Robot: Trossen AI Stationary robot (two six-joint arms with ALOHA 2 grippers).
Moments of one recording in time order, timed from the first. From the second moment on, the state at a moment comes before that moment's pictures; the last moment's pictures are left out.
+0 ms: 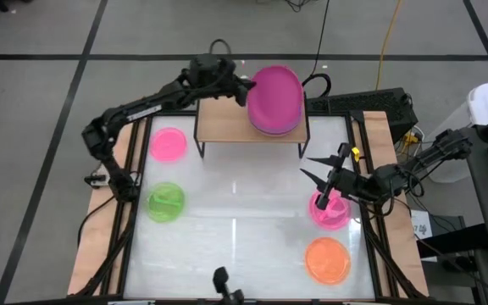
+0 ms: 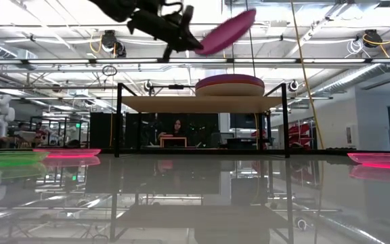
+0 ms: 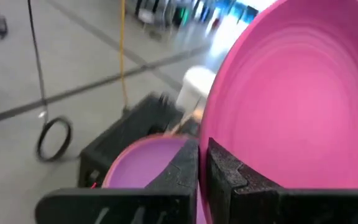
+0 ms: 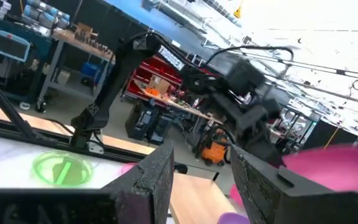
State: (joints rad) left arm 0.61 1.71 1.53 -0.06 0.24 -0.32; right arm 0.48 0.85 0.66 0.40 0.83 -0.58
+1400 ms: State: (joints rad) left arm 0.52 1.06 1.60 -0.70 0.26 0.14; right arm 0.49 0.85 0.66 0.27 0.84 -0.48
